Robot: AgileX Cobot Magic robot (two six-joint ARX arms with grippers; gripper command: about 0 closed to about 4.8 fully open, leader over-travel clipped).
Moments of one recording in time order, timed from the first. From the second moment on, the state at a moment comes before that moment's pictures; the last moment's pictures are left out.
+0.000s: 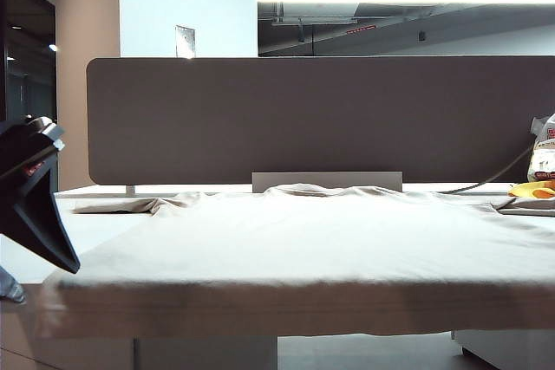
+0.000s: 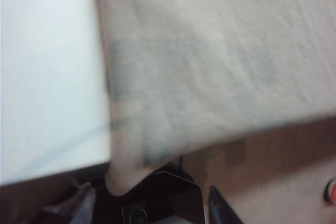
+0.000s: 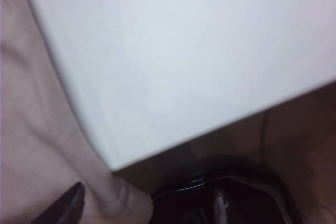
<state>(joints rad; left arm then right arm) -0.25 1.19 0.38 -0.09 0.36 -0.33 -0.35 1.28 0.51 -0.33 -0.37 0.31</state>
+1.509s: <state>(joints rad) -0.25 1.36 0.39 0.09 0.46 -0.38 -0.30 1.35 0.51 -0.25 -0.57 0.31</state>
